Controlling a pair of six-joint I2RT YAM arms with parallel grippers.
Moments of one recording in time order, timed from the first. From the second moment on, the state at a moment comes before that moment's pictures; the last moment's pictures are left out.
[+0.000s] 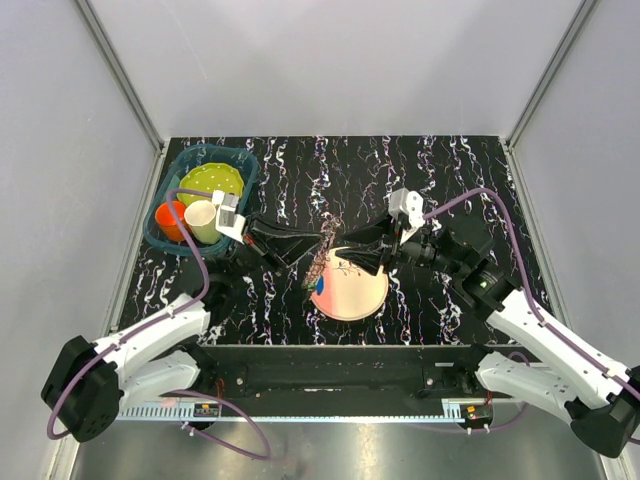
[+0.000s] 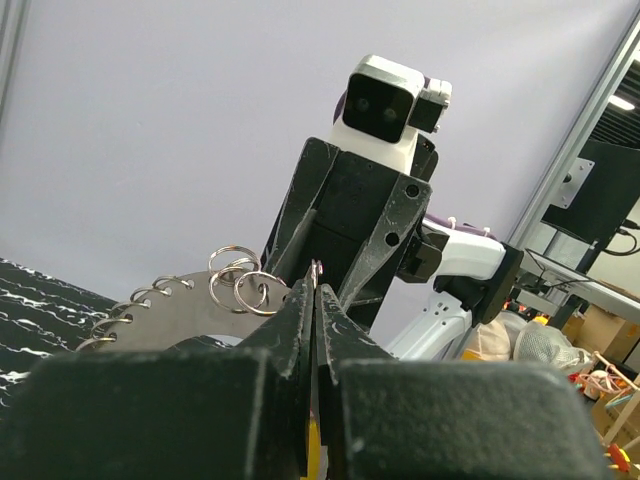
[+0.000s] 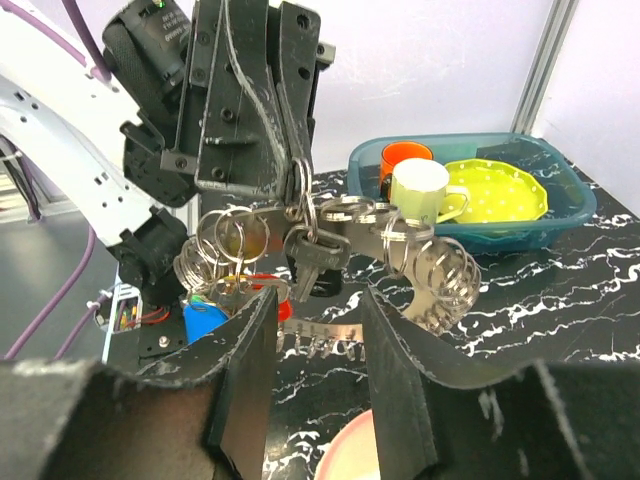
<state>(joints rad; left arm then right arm) -0.67 1.00 0.51 1.19 0.53 -0.87 0.73 0.90 0.87 0.14 -0.60 0.07</state>
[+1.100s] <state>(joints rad) -0.64 1.07 0.48 1.22 0.55 -0.97 0.74 0.94 0.84 0.26 -0.53 0.15</state>
